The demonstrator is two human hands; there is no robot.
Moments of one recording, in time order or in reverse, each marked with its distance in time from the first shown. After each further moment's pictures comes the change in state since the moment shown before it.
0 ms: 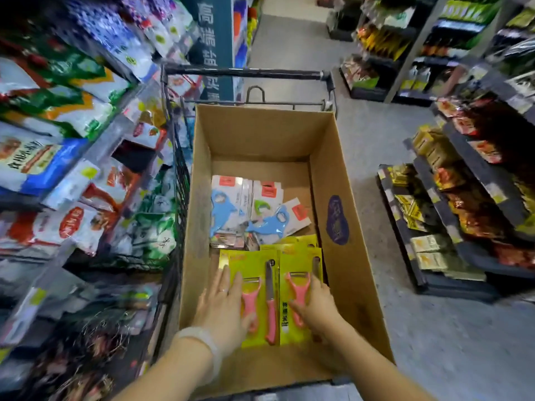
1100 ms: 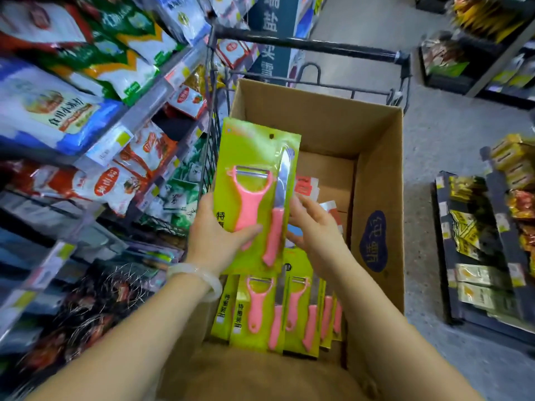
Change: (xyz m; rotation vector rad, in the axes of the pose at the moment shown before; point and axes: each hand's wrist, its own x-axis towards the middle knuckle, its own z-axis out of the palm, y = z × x) left_hand 0.056 0.001 -0.082 -0.897 0.681 -0.202; right_hand 0.033 -0.131 -0.075 0.880 -0.203 -0.383
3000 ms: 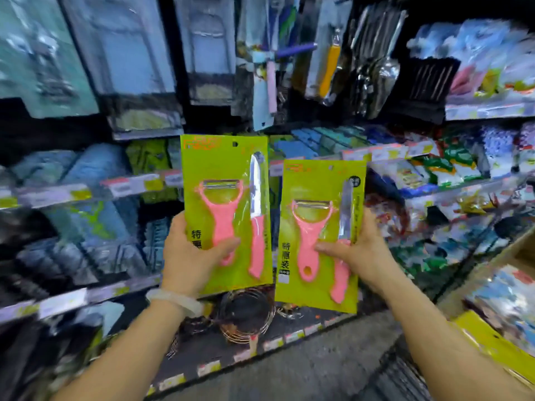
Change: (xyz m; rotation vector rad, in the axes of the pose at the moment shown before) left_hand -0.510 -0.097 -0.373 -0.237 1.060 -0.033; right_hand -0.391 0.020 0.277 -0.430 -0.839 -0.627
